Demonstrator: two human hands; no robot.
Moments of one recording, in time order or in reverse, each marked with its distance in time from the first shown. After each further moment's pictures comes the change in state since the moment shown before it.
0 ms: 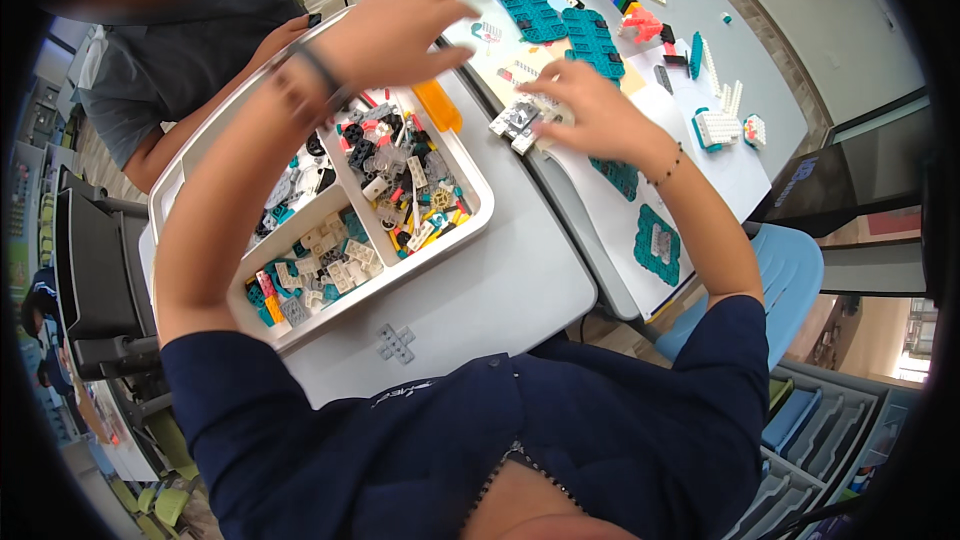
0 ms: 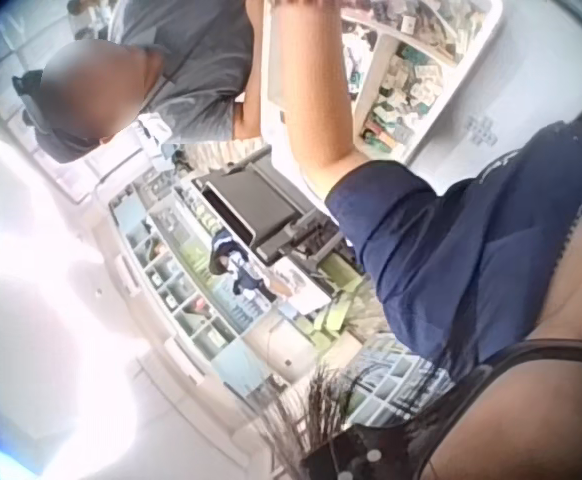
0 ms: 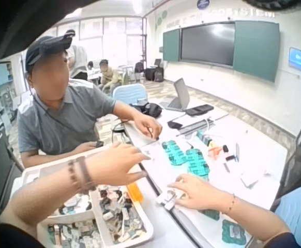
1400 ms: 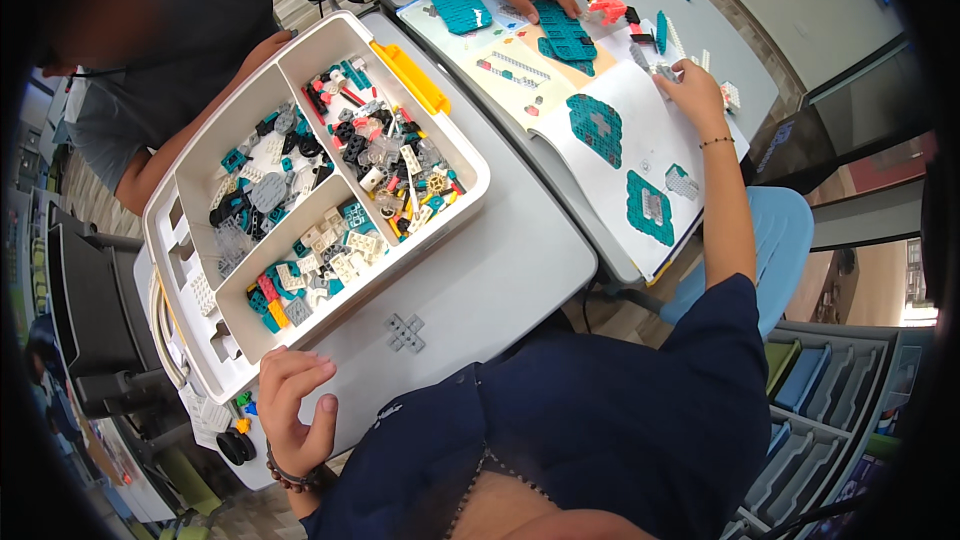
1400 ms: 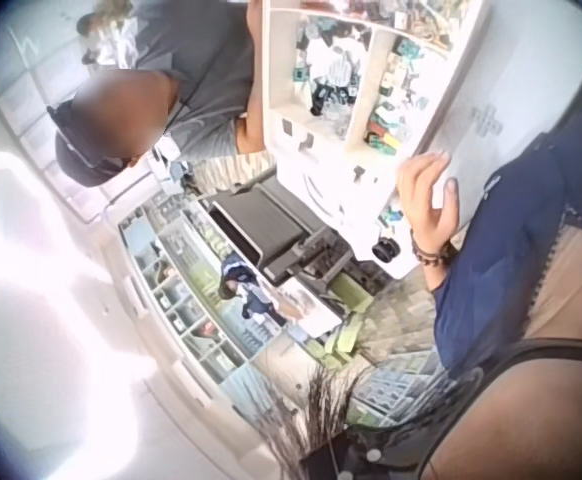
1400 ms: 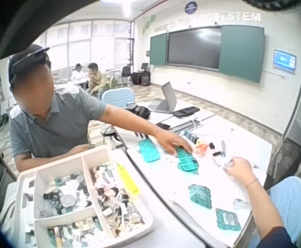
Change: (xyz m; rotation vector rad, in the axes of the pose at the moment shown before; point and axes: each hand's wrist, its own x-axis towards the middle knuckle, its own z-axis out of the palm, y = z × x) left_hand -0.281 0.164 -0.055 -0.684 0.309 -0.587; right_hand -0.114 0.130 -0.045 -0.407 0.276 0.903
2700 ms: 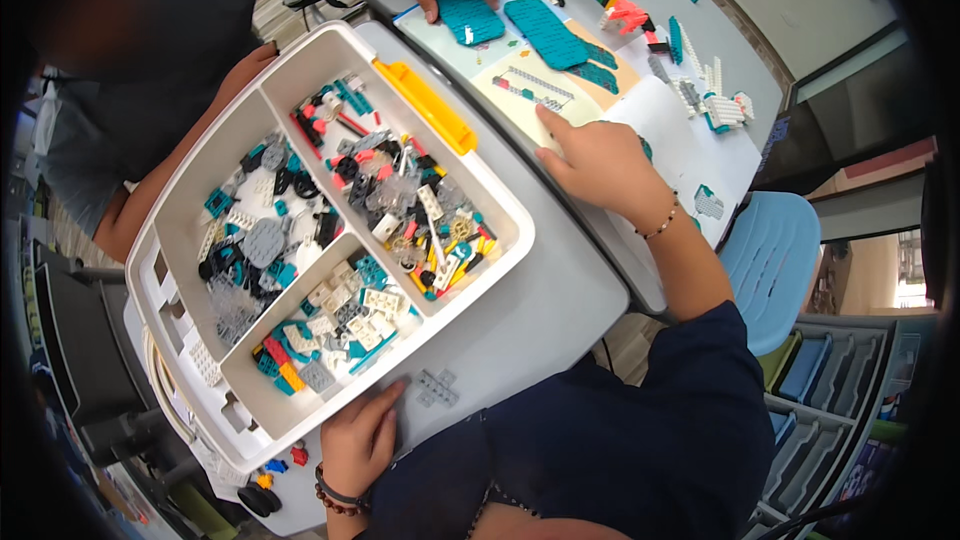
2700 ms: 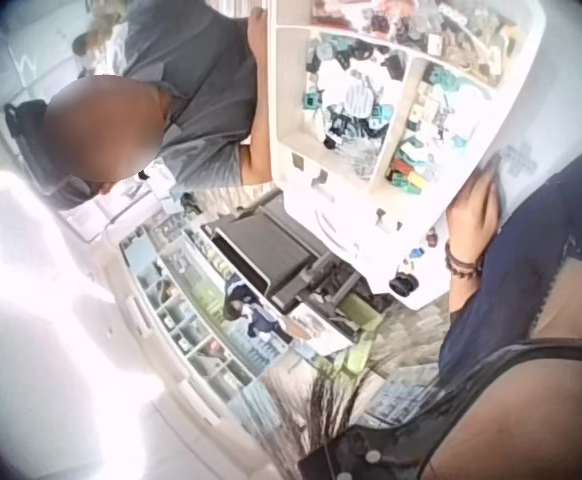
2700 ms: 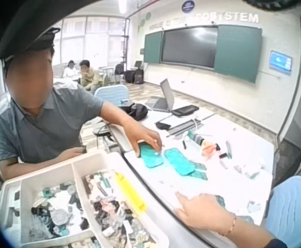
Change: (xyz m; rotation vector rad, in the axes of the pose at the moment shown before) left_hand 0.007 -0.049 0.042 0.031 -0.345 -0.234; right_hand -0.096 -0.195 -0.014 -0.041 -0.297 -0.528
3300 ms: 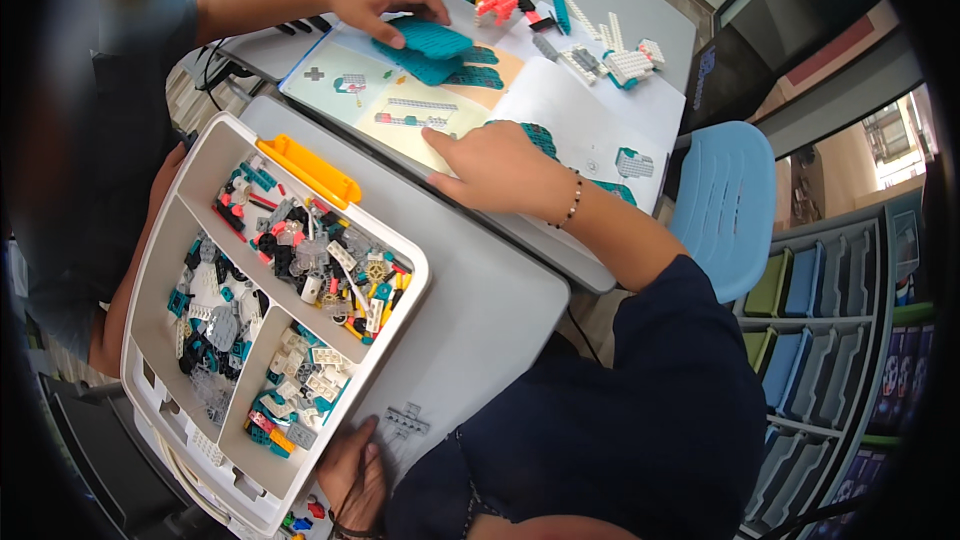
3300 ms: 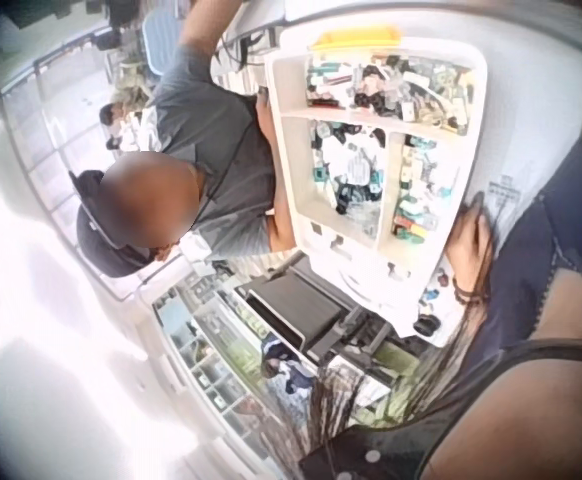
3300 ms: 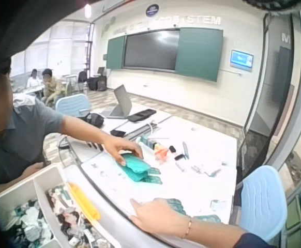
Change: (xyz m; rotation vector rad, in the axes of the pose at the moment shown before) left_hand 0.014 0.019 0.002 0.017 0.065 0.028; right_hand -0.003 0.009 0.001 0.094 0.027 -0.029
